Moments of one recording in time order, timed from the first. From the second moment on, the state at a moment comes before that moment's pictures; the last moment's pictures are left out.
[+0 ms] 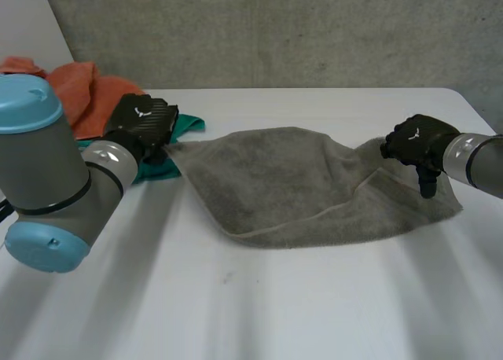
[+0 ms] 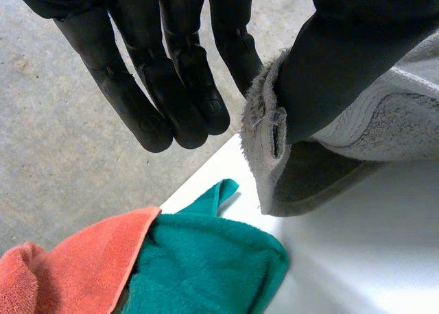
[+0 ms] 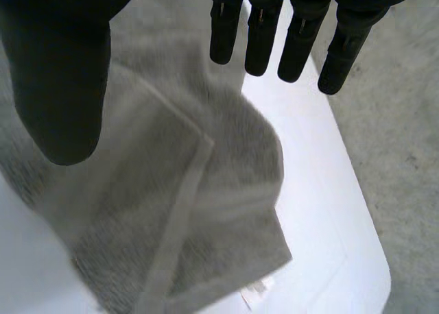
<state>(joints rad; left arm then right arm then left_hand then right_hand) 4.29 -1.94 -1.43 3.25 -1.56 3.57 1.72 -1.00 1.10 0.42 1.27 2.11 1.16 1.20 1.19 1.19 0.99 0.40 0.38 0.40 0.40 0.24</state>
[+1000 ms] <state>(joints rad) 4.33 -1.90 -1.46 3.22 -1.57 3.58 1.65 -0.69 0.81 0.57 1.11 2.15 1.16 1.20 1.19 1.20 0.99 1.12 1.17 1.17 1.19 0.99</state>
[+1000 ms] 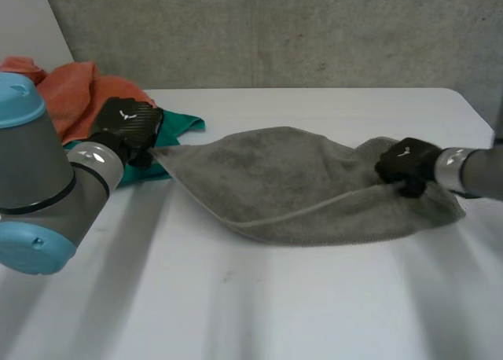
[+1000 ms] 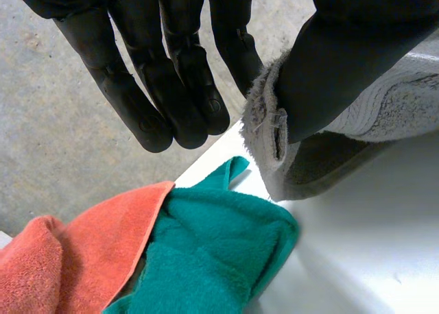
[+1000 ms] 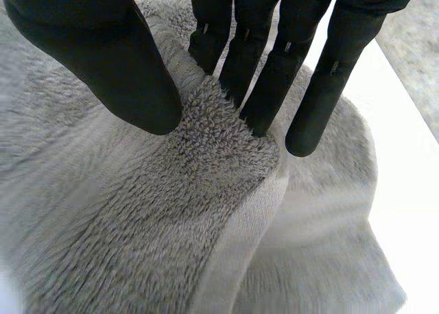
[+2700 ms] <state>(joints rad) 4.37 -2.02 -1.59 3.10 -1.63 3.94 1.56 -1.11 1.43 0.47 1.30 2.07 1.16 1.20 1.19 1.20 0.99 1.12 1.17 1.18 1.19 1.01</state>
